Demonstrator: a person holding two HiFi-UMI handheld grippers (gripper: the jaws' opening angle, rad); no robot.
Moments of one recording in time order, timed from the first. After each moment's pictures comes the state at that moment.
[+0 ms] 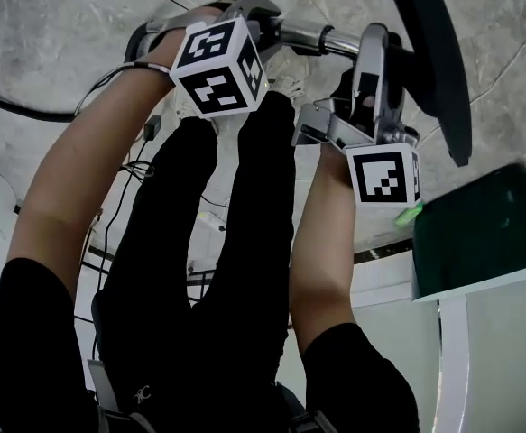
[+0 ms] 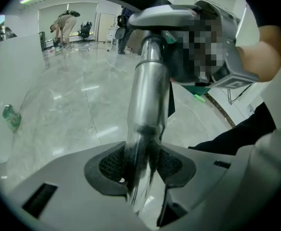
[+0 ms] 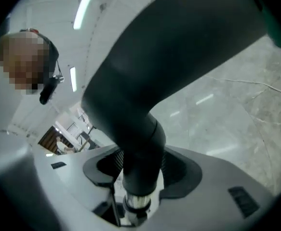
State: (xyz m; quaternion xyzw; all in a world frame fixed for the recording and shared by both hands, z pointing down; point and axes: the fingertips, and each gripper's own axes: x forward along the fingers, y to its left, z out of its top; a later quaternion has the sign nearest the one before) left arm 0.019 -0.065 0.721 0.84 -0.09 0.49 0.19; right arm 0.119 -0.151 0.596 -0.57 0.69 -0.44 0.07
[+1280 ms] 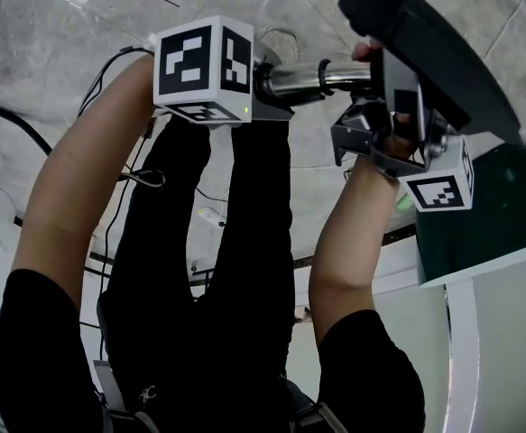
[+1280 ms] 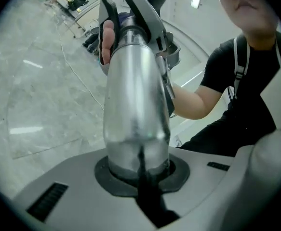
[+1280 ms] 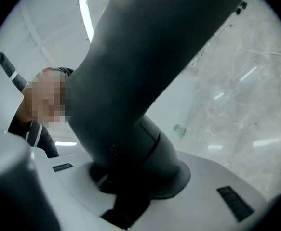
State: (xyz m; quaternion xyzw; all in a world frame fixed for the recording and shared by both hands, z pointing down) left arm 0.084 0.041 0.607 0.84 0.22 0.28 0.40; right arm 0.100 -0.154 0.510 -0.33 0.81 -0.46 0.16
